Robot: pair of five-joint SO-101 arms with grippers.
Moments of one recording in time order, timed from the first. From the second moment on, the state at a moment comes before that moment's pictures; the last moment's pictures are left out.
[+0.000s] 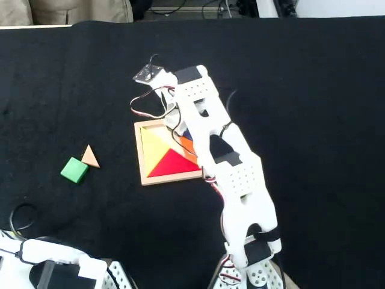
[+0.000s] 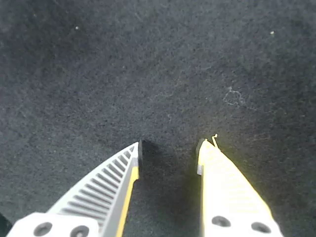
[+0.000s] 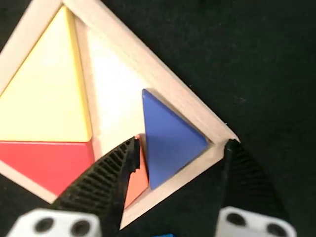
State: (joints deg) left arm -84.7 -31.8 70.8 47.7 -26.4; right arm -22.8 46.6 -38.3 88.3 31.3
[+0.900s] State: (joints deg) left arm -84.7 -31.8 70.8 47.7 -26.5; right arm -25.4 49.3 -42.3 95.5 31.3
